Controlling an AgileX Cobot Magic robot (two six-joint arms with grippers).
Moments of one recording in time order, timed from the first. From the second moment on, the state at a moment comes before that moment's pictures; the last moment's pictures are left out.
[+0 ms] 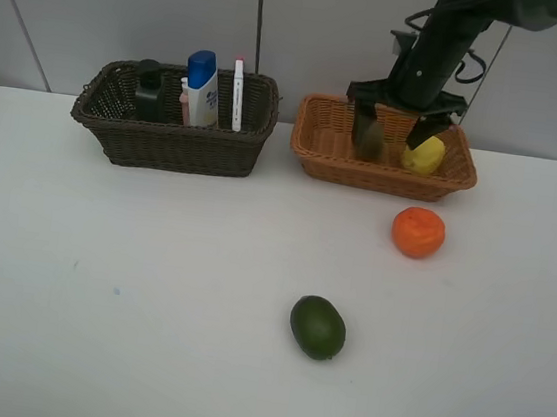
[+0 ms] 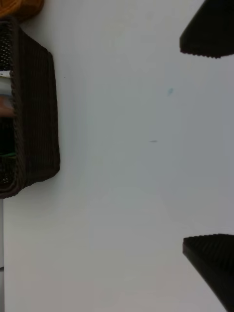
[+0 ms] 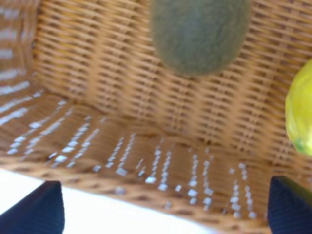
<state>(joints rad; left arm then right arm) -0.01 -0.01 -0.51 -0.09 1.07 0.04 0.31 2.28 -2.02 0.02 1.21 0.09</state>
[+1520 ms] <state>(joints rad) -0.01 -0.01 -0.51 -0.09 1.07 0.04 0.78 1.68 -0.93 0.09 0.73 0.05</state>
